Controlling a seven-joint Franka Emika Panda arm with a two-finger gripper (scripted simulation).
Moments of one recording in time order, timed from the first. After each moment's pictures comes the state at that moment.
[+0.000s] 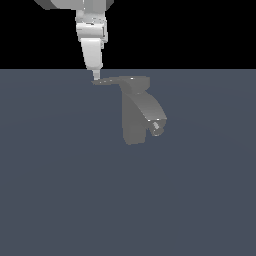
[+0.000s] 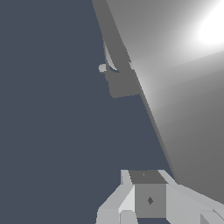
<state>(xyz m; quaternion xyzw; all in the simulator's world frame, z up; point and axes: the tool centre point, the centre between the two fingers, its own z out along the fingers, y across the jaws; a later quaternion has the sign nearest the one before) 0.070 0.106 0.248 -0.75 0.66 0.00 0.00</state>
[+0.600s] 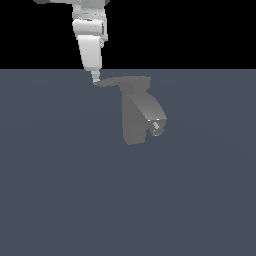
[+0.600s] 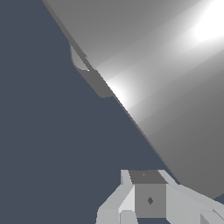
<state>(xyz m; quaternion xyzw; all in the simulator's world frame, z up) 0.038 0.102 0.248 -0.75 0.66 0.00 0.00</state>
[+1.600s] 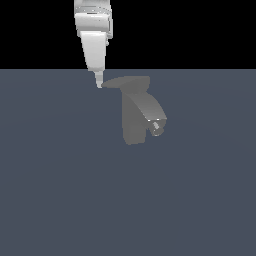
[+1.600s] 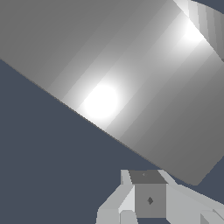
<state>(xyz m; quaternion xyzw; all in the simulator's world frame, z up) -0.006 0.082 0.248 -0.76 0.65 0.00 0.00</state>
